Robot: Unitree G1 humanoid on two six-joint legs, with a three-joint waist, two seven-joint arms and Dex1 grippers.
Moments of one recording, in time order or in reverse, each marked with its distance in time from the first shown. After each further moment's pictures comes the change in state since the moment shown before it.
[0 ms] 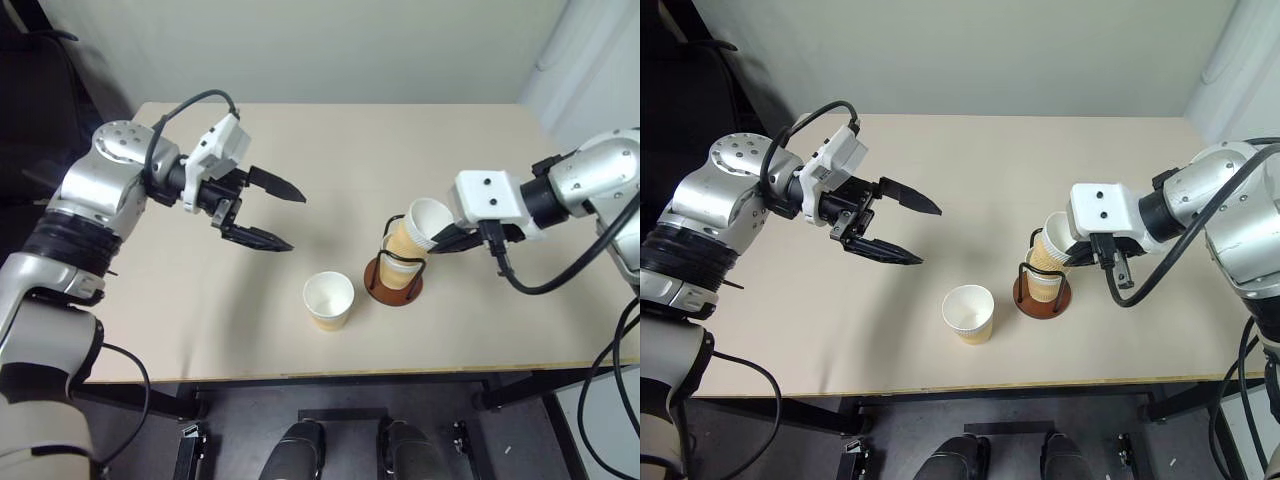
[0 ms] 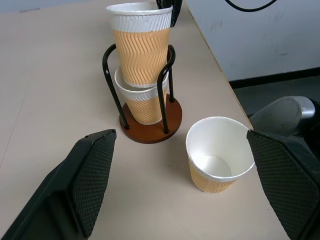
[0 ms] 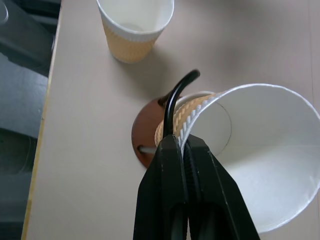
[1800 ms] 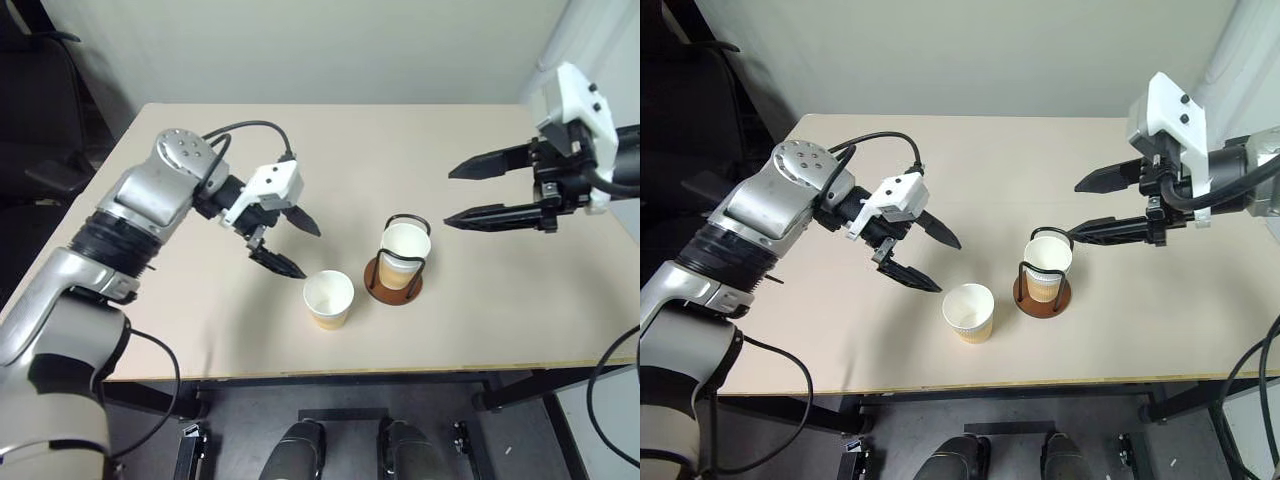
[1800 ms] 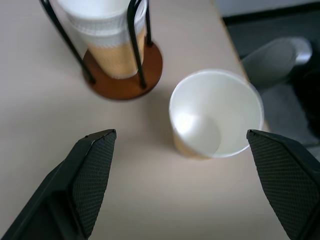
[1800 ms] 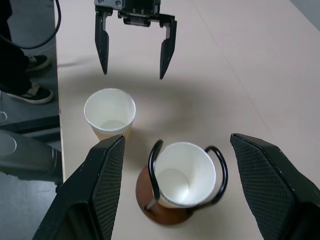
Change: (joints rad) left arm -0.017 -0.118 -0.044 -0.118 0.371 0.171 0.001; right arm -0.025 -0.071 -0.322 -0.096 0.406 0.479 -0.197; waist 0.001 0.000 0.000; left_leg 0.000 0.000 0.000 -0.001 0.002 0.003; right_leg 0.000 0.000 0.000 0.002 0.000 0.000
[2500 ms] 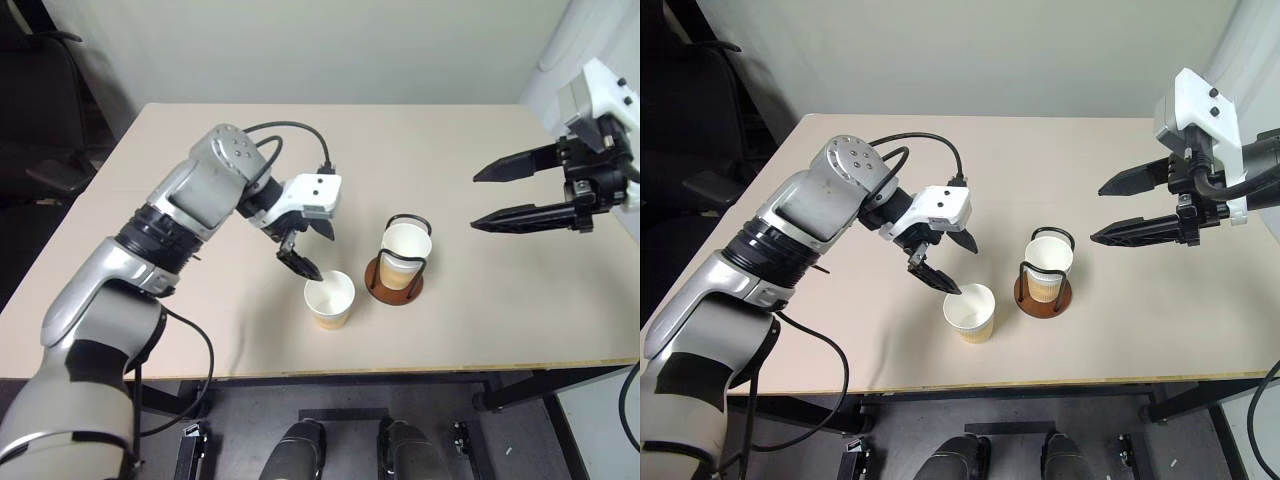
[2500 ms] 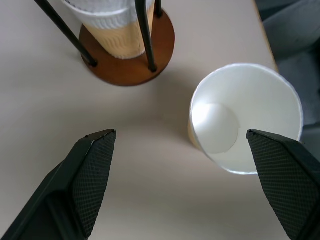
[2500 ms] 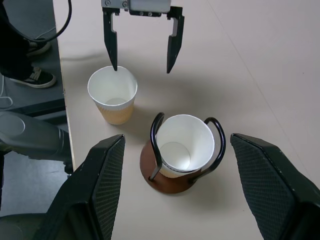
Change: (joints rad) left arm -0.051 -0.138 -0.022 -0.078 0.244 0.152 -0.001; right arm -0.023 -0.105 0.039 0.053 0.001 -0.019 0.078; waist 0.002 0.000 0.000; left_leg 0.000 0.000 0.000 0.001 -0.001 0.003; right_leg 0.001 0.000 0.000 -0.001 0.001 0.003
